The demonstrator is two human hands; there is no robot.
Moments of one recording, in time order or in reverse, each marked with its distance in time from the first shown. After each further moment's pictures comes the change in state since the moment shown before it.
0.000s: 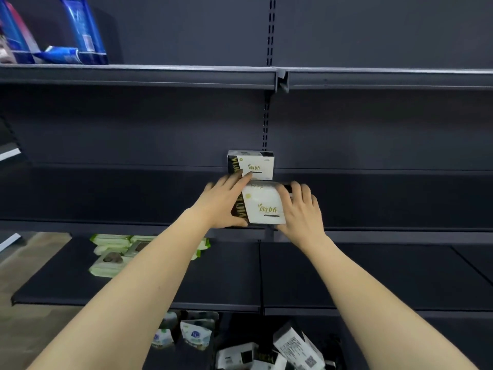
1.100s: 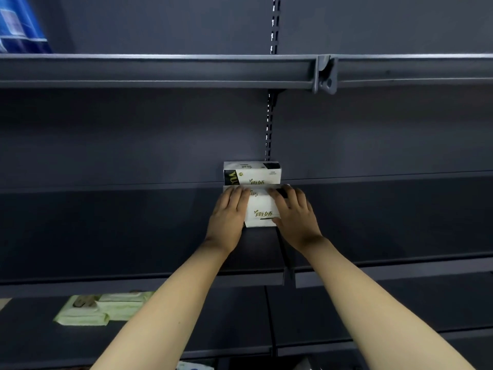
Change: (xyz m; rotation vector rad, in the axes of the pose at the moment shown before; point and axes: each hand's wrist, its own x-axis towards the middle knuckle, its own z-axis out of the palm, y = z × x) left_hand 0.110 -0.054 0.098 0.024 0.435 0.006; right_hand 0.085 0.000 0.095 0.131 -0.187 0.079
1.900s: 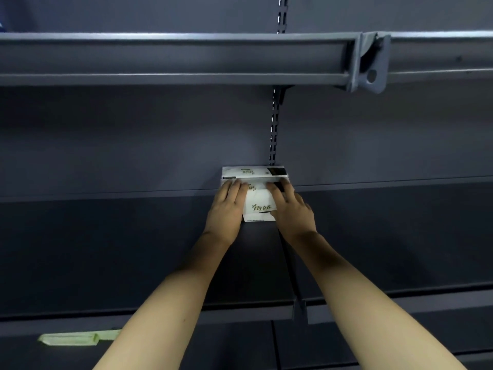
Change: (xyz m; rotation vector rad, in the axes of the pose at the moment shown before) left_hand 0.053 -0.029 0.039 -0.083 -0.038 -0.075; right_hand 0.064 0.008 0.038 -0.014 -0.093 0.139
